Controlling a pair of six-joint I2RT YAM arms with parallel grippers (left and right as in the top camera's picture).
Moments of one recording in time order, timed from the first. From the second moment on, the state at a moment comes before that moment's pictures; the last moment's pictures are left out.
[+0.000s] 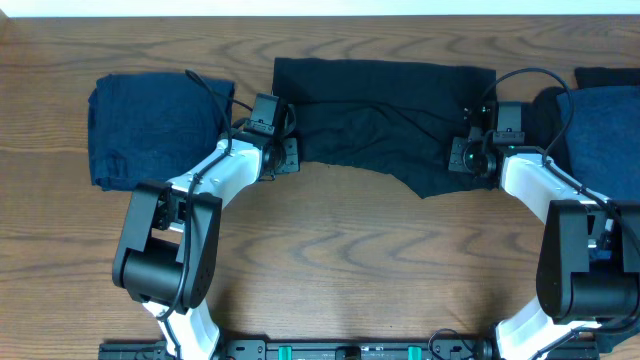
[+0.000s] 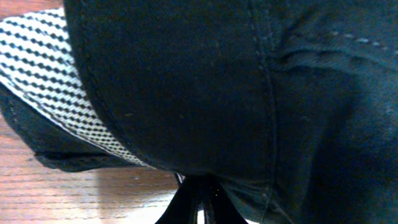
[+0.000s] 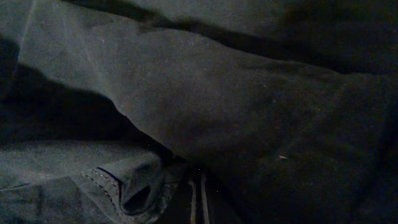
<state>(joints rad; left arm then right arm) -0.30 1.91 1.12 -0.39 0.05 -0.34 0.00 1.81 0.95 -0.22 -0.12 0.17</state>
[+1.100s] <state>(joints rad) -0.30 1.34 1.09 -1.17 0.01 -0.42 0.00 1.29 1.04 -1.23 -0.24 0.19</state>
